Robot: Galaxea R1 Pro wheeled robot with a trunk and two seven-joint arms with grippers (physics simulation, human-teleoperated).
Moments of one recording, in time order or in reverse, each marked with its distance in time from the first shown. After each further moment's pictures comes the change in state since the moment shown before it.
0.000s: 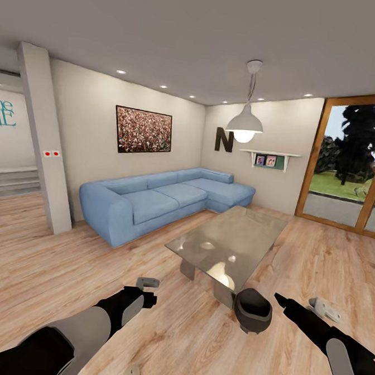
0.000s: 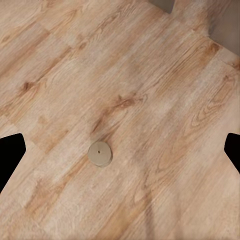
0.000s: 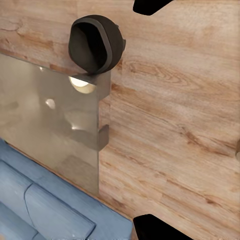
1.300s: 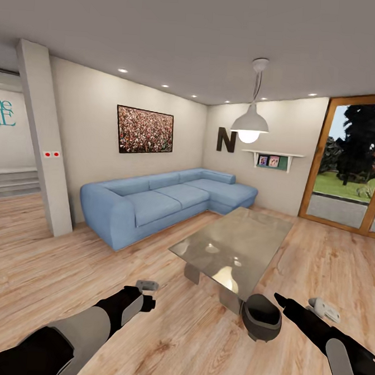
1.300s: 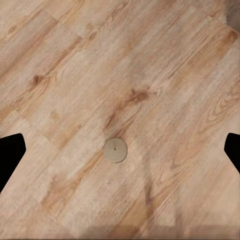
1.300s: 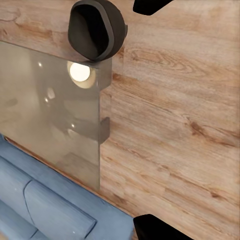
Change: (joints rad) left arm 0.000 0.002 0.003 0.001 0.003 0.073 0.011; right arm 0.000 0.002 0.000 0.000 -0.001 0.000 0.000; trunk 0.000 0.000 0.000
